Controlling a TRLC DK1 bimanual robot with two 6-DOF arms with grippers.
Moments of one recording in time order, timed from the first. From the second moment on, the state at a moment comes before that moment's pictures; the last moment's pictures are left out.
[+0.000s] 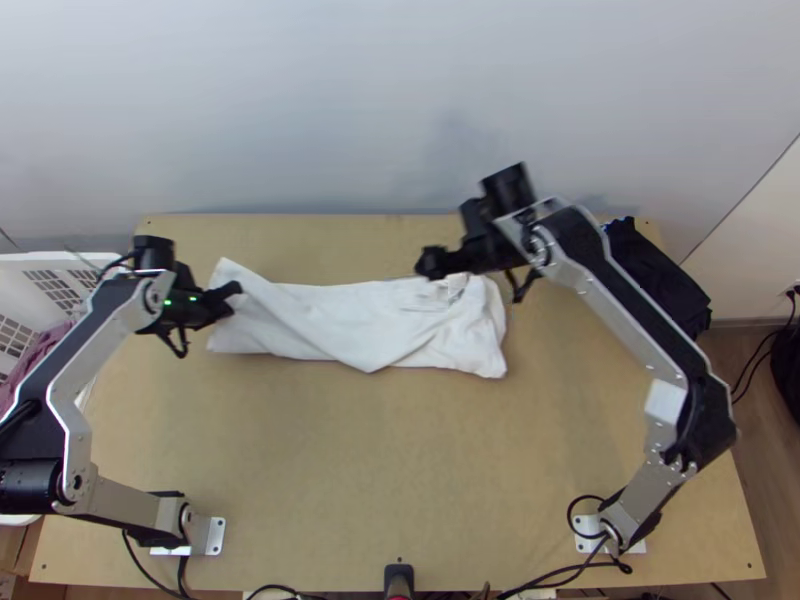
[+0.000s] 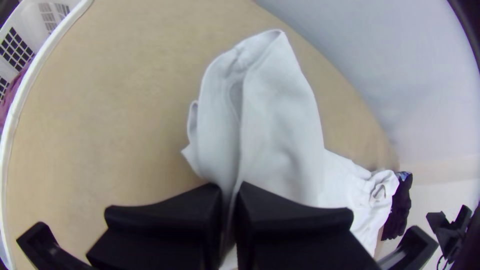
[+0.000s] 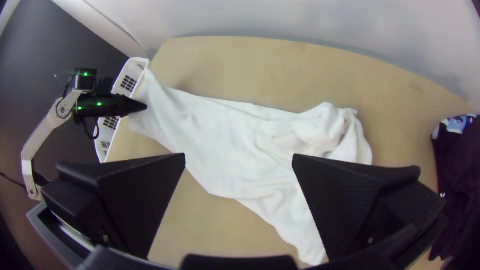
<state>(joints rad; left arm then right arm) 0.12 1.58 1.16 -0.63 0.24 -0.40 0.53 1.81 1.84 -0.91 -0.33 0.29</state>
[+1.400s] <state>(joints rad) -0.46 1.91 1.81 -0.91 0.34 -0.45 0.34 1.48 1.32 -0.86 -0.28 0.29</state>
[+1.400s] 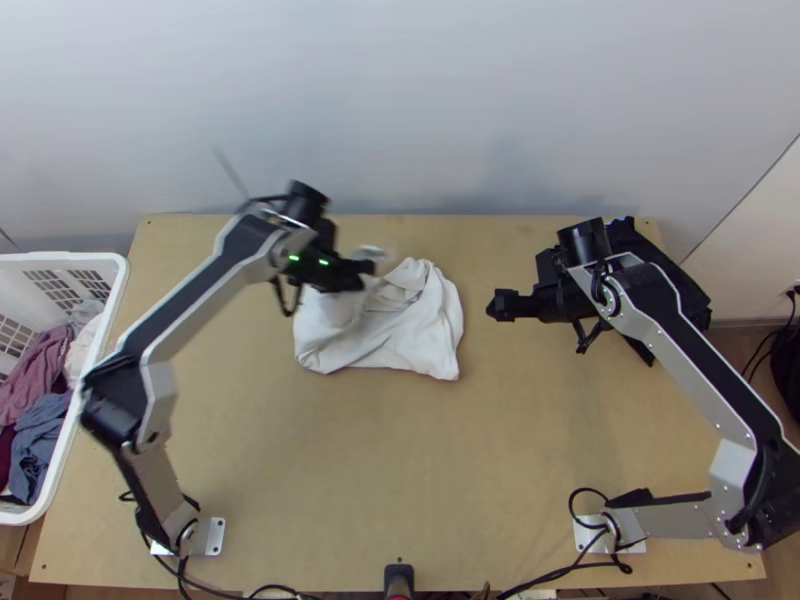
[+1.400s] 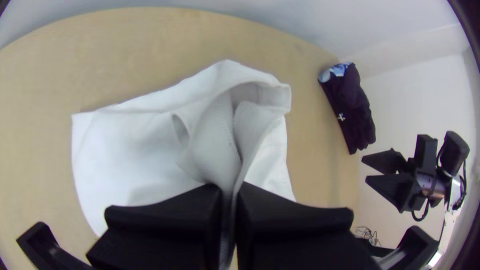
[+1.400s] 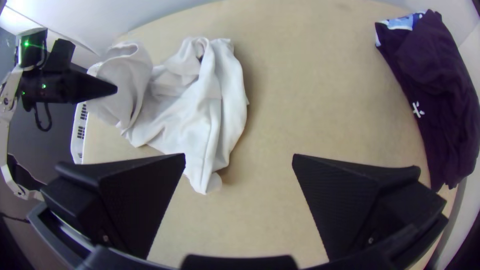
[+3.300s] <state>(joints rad) -0.27 1.62 1.51 -0.85 0.30 -0.42 0.70 2.09 1.69 -0.72 -0.21 0.29</state>
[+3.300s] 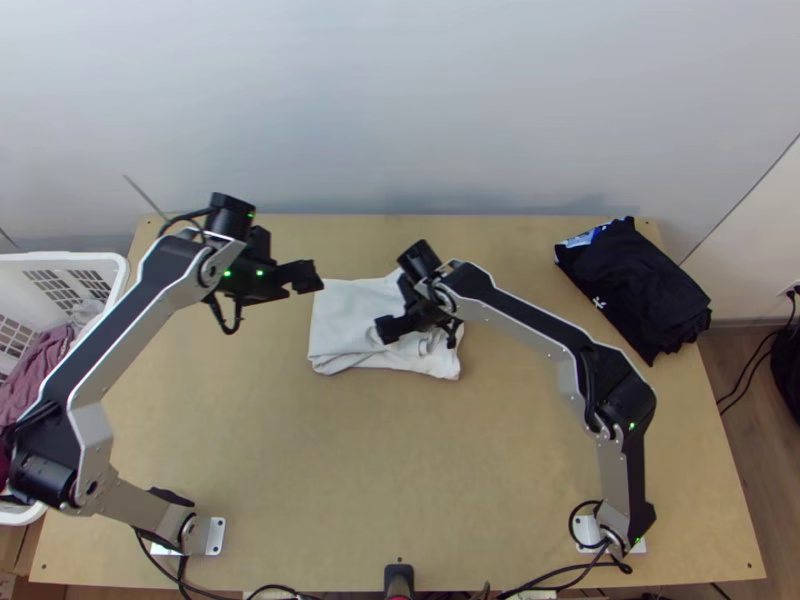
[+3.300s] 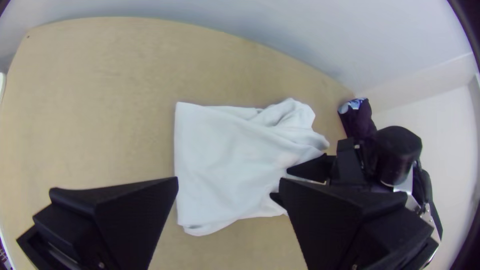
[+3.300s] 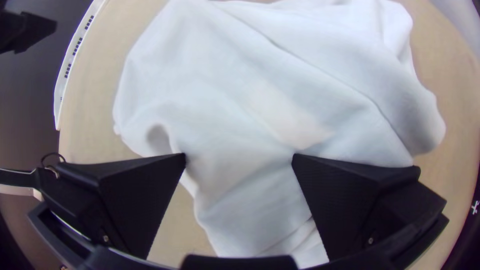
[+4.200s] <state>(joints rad) -0.05 1.29 1.29 -0.88 0.30 -0.42 0.86 1.73 1.31 -0.56 0.14 -0.25</state>
